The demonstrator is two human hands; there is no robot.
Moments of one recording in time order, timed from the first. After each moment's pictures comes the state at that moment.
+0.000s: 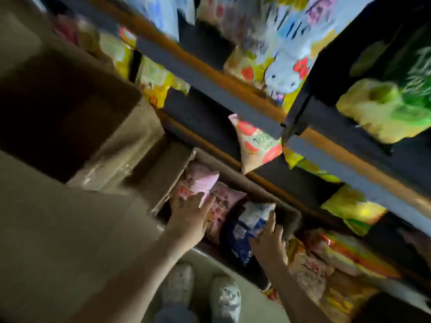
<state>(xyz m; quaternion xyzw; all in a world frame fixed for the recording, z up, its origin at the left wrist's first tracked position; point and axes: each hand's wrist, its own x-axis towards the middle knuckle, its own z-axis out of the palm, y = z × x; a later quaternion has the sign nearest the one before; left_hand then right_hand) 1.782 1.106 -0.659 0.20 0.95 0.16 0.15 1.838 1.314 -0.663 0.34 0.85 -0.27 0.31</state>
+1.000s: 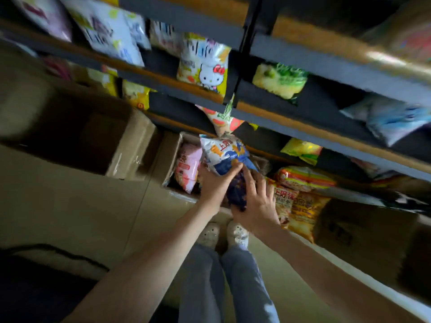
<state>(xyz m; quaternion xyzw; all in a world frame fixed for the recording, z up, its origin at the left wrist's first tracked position) 1.826 1.215 -0.437 -0.29 0.62 0.68 0.26 1.901 1.301 -0.410 0.17 0.93 -0.25 0.20</state>
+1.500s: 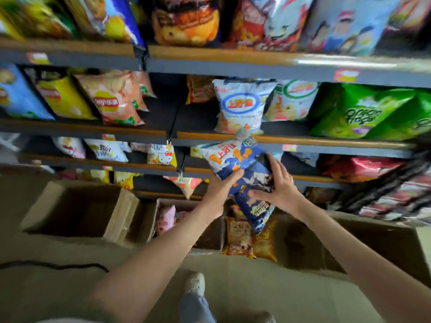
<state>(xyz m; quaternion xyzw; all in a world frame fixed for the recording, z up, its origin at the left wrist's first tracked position) 1.935 1.335 -0.145 -0.04 0.60 0.72 0.34 2.021 1.478 -0.117 0.23 0.89 -0.38 0.04</state>
